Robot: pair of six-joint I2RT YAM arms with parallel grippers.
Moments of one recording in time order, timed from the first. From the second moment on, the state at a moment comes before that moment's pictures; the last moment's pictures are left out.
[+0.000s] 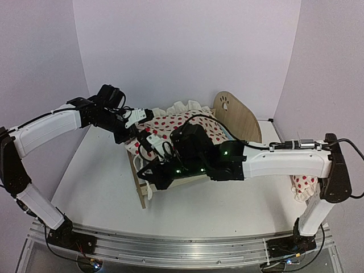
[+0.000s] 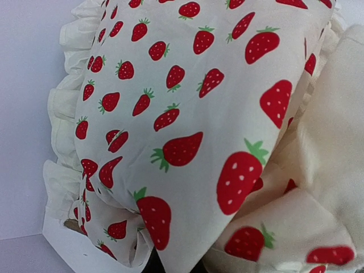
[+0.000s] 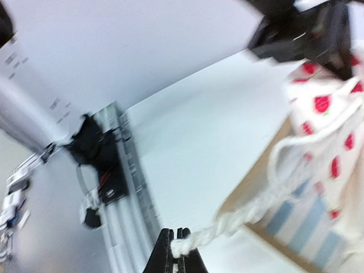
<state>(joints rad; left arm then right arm) -0.57 1.52 1.38 -0.67 0.13 0.72 1.22 1.77 1.45 -0.15 -0.14 0.31</state>
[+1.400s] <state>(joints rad) -0.59 1.55 1.38 -0.68 0.24 0.68 1.20 1.92 1.63 -0.29 -0.02 -0.41</state>
